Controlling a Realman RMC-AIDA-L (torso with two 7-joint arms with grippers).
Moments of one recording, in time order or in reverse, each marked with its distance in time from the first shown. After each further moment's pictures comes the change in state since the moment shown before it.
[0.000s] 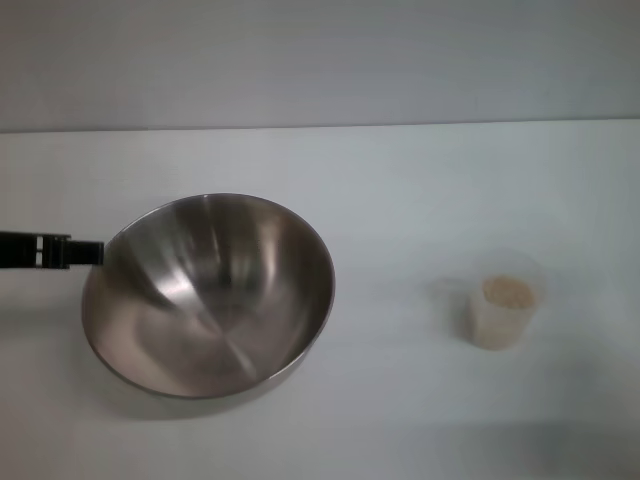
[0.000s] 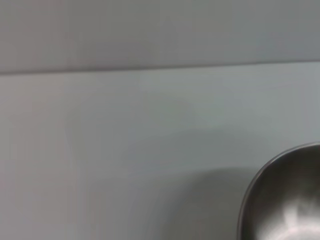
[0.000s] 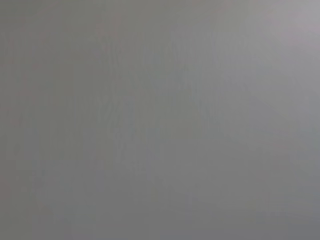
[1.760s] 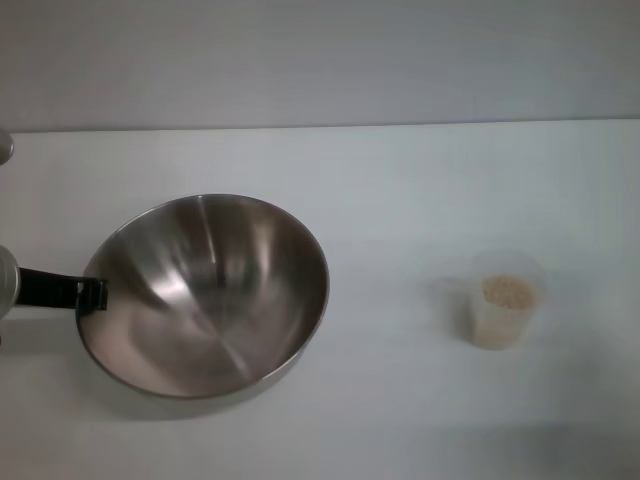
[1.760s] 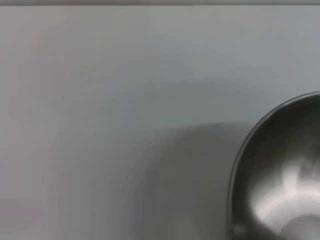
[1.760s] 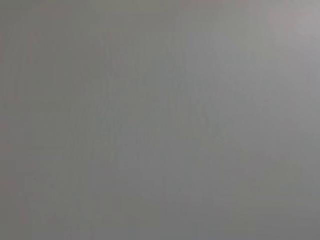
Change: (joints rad) left arm -0.072 -0.004 0.027 0.231 -0.015 0.054 0.004; right arm -0.008 -0.003 0.008 -0.013 0.000 -0.002 -0.006
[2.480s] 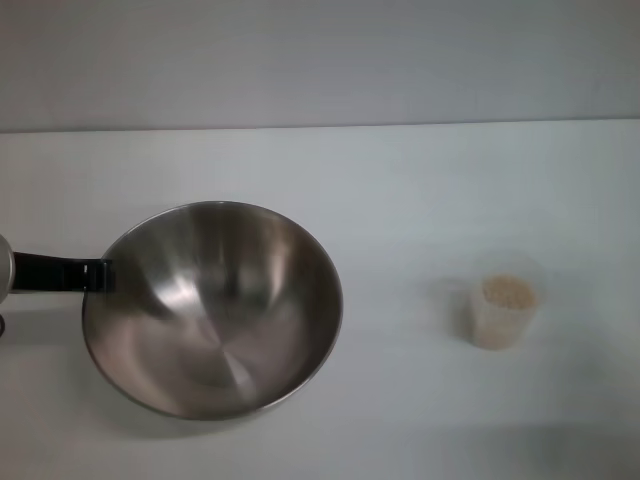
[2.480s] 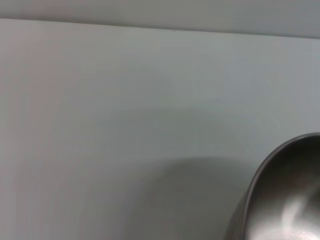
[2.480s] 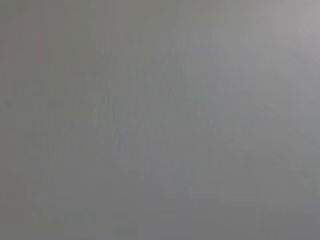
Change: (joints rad) left arm 0.008 0.005 -0.063 0.001 -0.120 0.021 0.047; right arm -0.002 0.000 0.000 -0.008 0.000 0.002 0.000
